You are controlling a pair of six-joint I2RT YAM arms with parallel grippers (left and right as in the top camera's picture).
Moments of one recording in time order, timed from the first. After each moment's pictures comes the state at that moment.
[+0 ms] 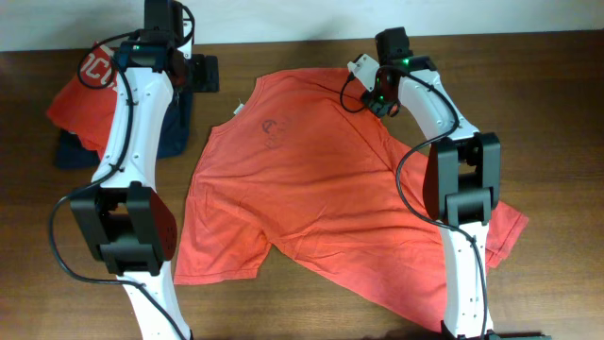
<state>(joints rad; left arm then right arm) -0.05 2.17 2.11 -0.97 -0.10 -0.03 0.14 2.50 2.14 -0.79 0.00 -0.64</state>
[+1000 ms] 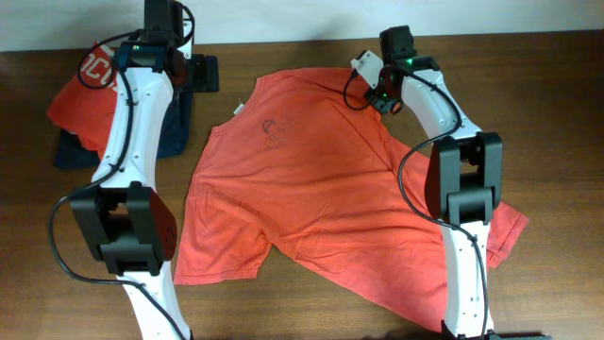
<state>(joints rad) -0.05 2.17 2.11 -0.97 -0.10 -0.03 0.12 2.51 2.15 -0.75 0.00 -0.65</state>
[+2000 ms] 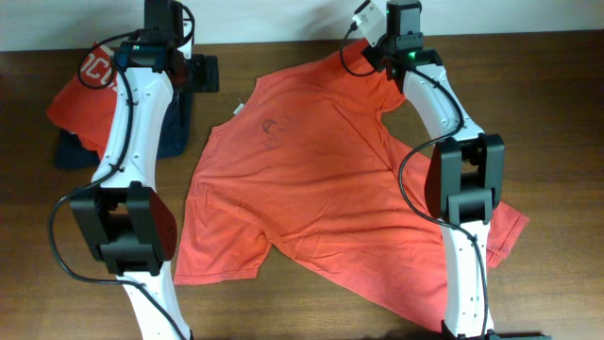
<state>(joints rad) -0.05 2.17 2.11 -0.97 -0.10 -0.03 0.12 2.52 2.22 -0.30 0.00 -0.66</state>
